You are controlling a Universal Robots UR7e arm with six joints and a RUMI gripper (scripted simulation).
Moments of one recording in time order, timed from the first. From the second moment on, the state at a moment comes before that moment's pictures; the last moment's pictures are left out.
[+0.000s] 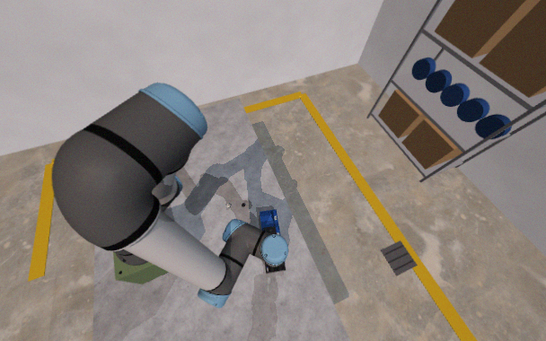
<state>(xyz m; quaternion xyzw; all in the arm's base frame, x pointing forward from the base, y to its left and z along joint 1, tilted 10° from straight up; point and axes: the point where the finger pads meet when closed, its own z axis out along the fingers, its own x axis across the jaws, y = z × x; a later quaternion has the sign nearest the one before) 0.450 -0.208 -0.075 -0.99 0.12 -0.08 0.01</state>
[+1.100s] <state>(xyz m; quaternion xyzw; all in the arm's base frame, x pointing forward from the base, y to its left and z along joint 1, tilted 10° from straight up) 0.454 -0.207 -0.100 -0.99 0.12 -0.08 0.01</state>
